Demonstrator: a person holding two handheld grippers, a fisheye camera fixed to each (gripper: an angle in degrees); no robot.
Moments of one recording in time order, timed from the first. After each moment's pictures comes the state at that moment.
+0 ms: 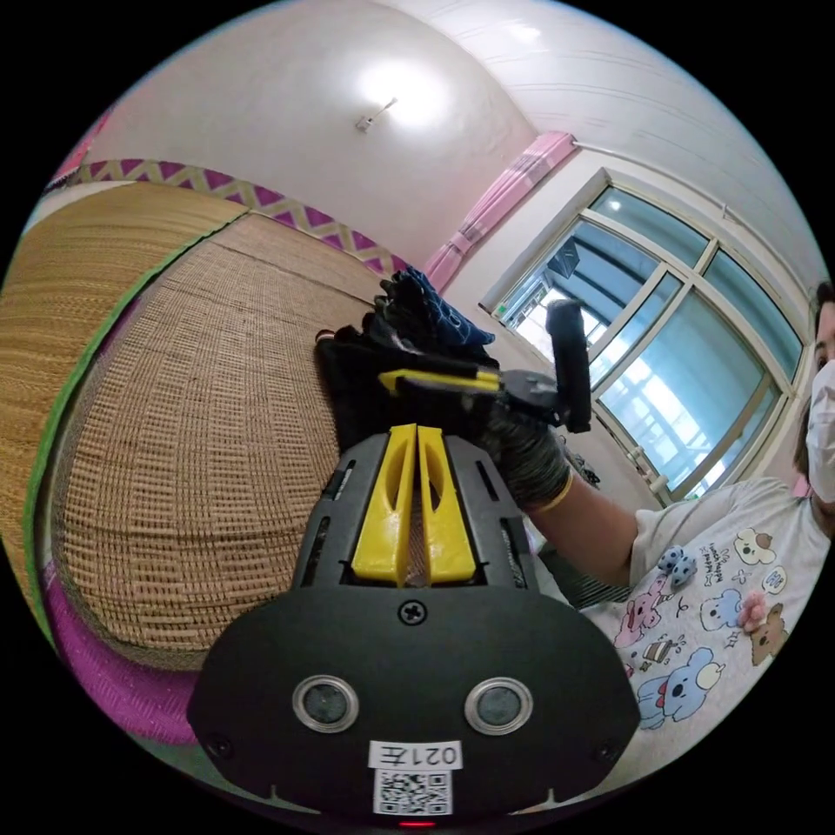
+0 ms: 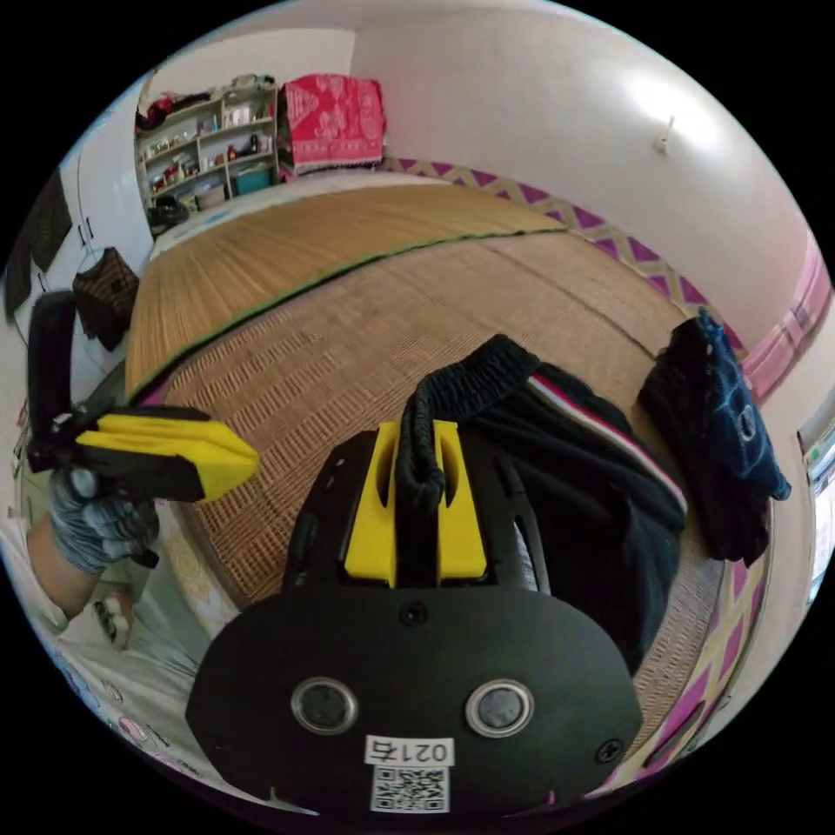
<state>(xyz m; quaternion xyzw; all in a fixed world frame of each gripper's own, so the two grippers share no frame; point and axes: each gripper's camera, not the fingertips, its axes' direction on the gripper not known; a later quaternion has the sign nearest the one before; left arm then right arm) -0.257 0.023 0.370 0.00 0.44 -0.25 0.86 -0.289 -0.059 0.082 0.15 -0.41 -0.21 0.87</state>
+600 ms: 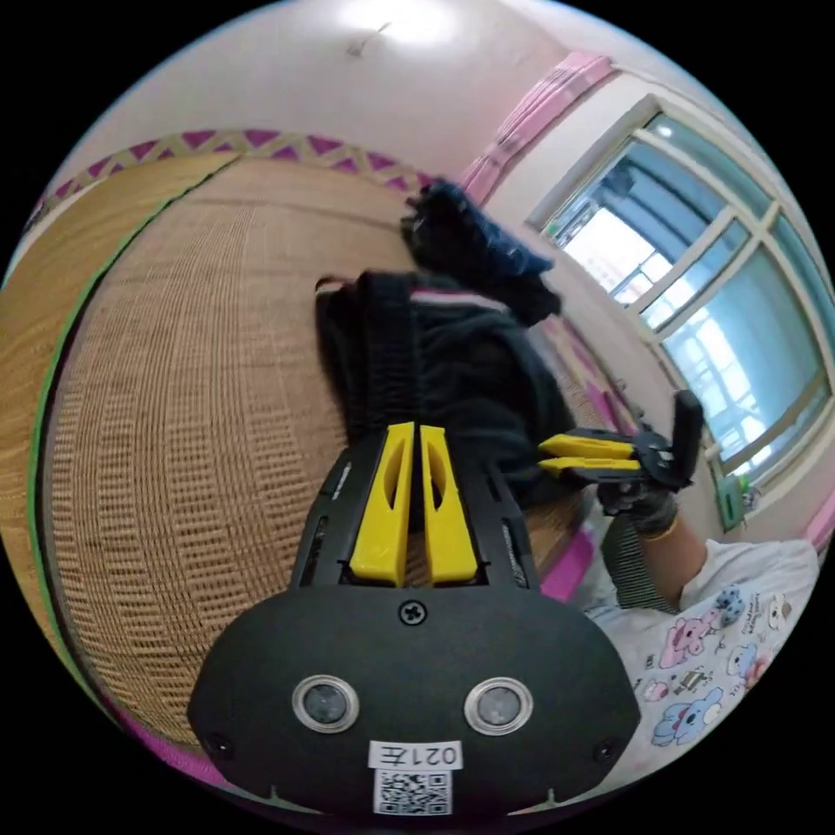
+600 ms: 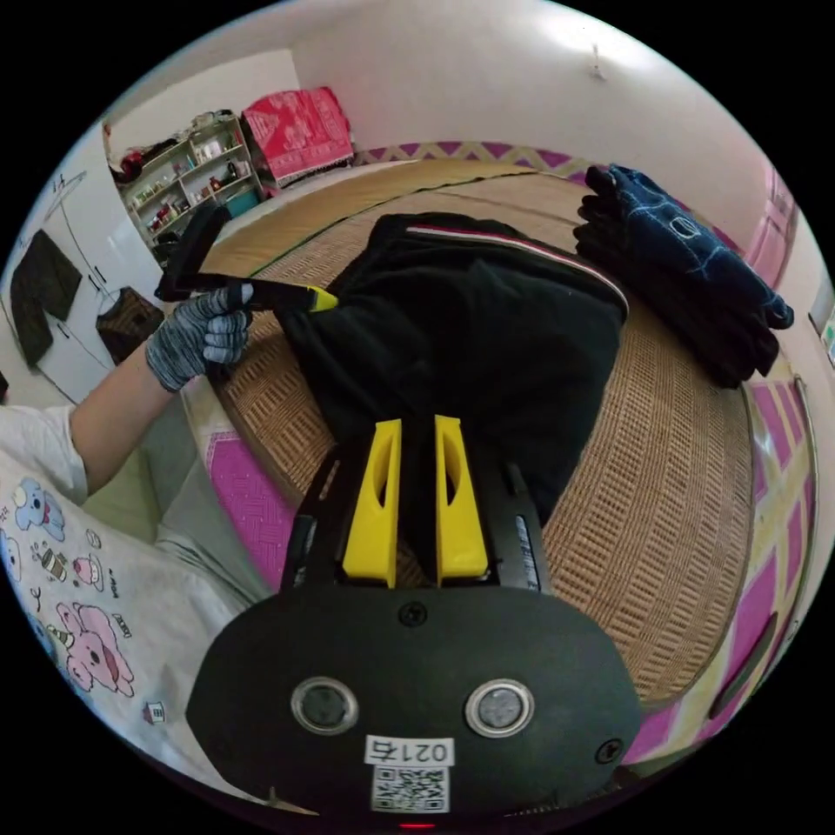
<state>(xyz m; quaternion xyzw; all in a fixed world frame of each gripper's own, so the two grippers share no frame) -0.272 -0.061 0.420 -0.15 0.42 -0.20 0.87 -0.120 0.048 0.246 0.11 -0.49 -0.15 0.85</state>
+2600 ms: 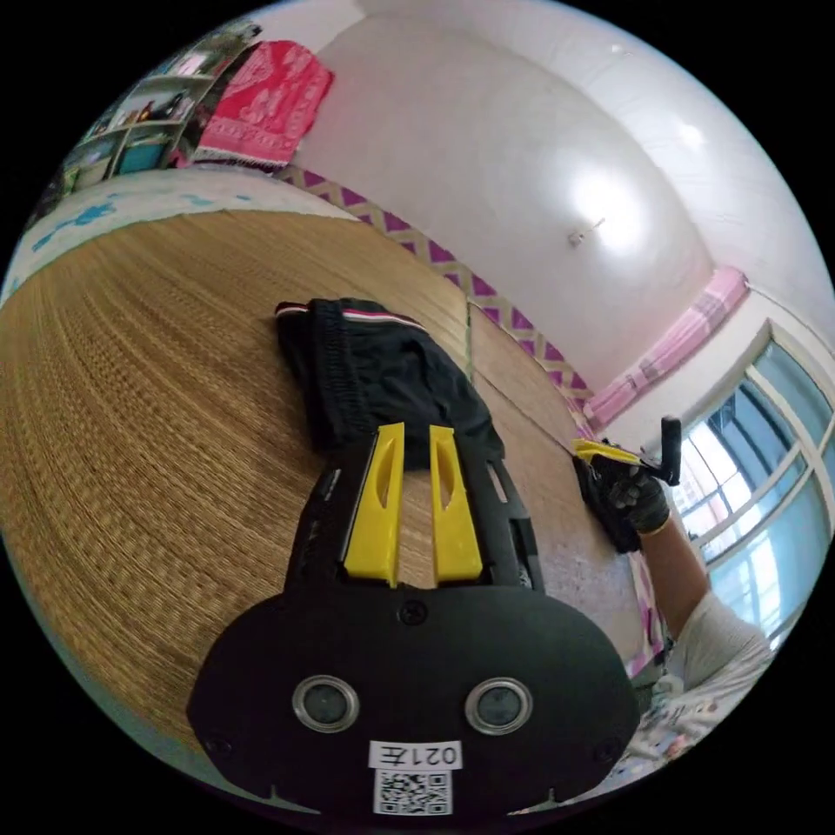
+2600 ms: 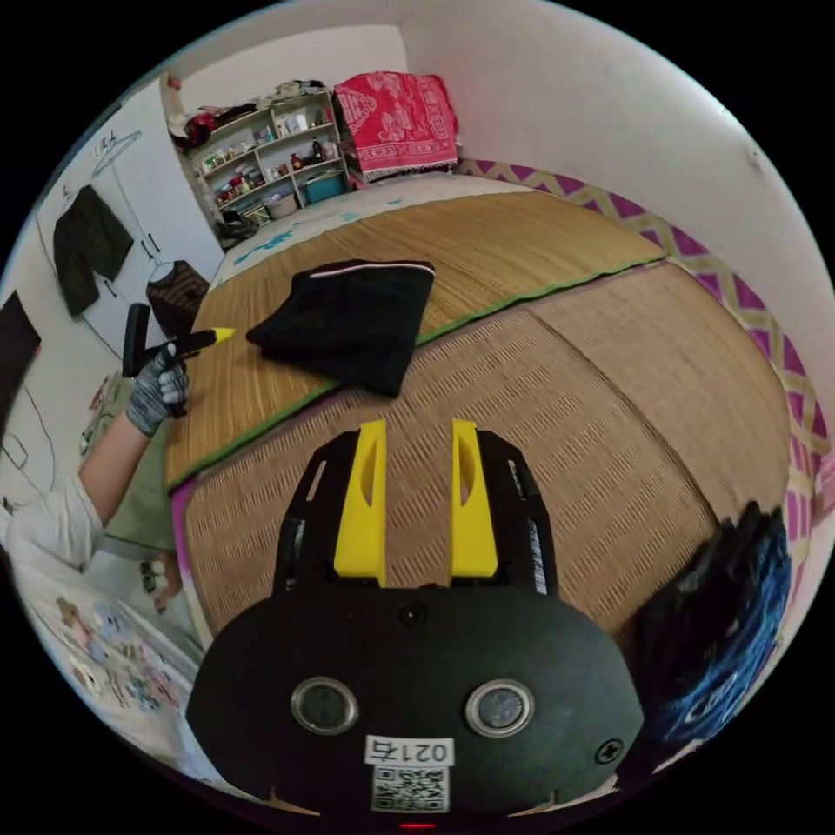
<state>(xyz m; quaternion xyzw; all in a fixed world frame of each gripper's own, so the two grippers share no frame) -0.621 -0.114 0.299 -0.02 0.19 -0.36 0.91 -0.339 -0.241 0.293 0.17 -0.51 -0.30 0.79</state>
